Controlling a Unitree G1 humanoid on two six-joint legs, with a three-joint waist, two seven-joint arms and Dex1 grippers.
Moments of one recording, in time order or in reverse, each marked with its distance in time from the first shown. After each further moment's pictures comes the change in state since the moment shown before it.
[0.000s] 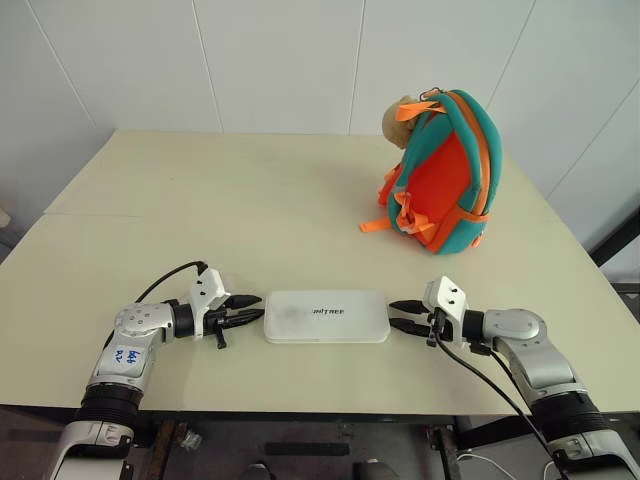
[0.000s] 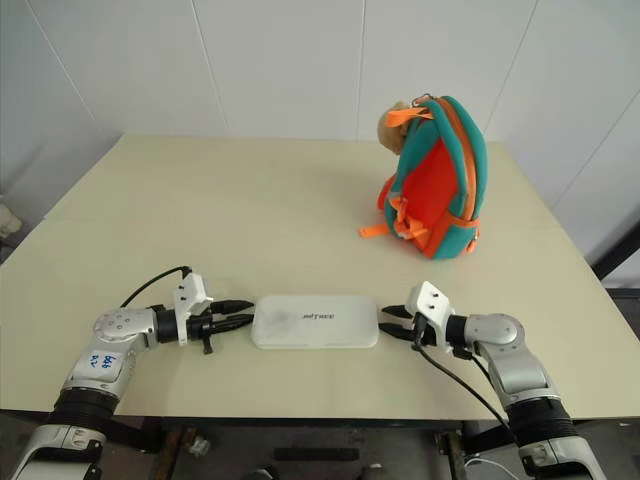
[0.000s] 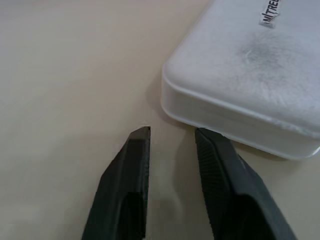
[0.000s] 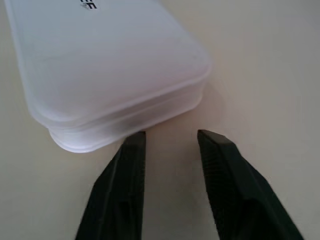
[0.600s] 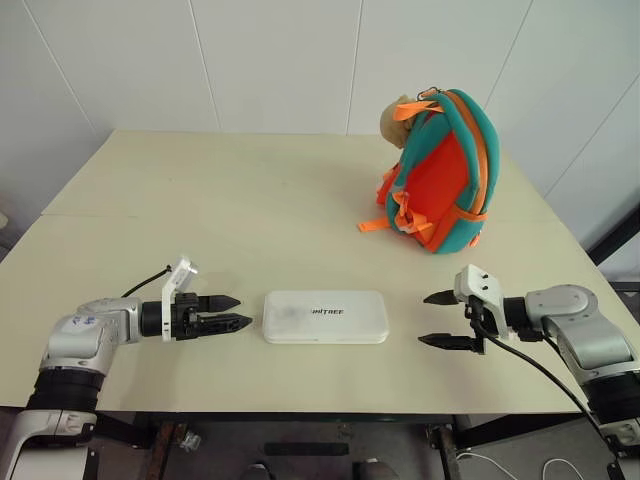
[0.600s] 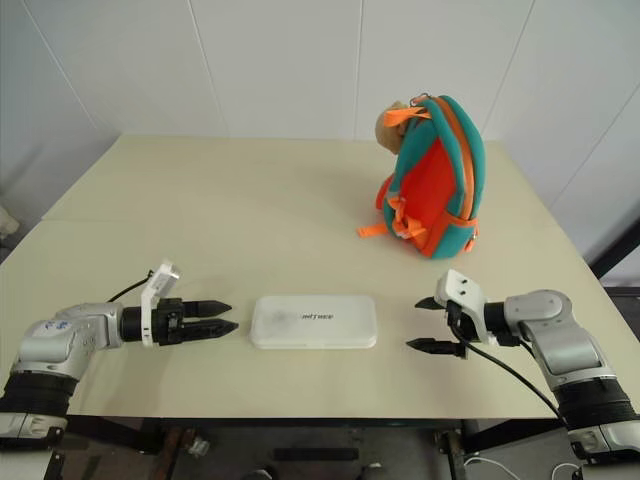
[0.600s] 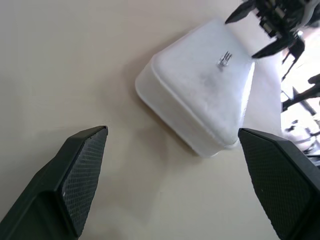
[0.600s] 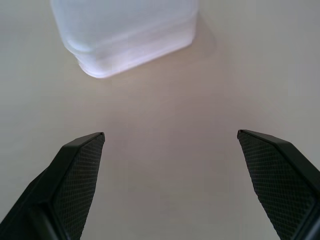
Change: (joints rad) left arm -0.105 0.167 0.030 -0.092 -0.310 0.888 -0.148; right arm -0.091 -0.212 0.032 -0.080 0.042 0.289 0.209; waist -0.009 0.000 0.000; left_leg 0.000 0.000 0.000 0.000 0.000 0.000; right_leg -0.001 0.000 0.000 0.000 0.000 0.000
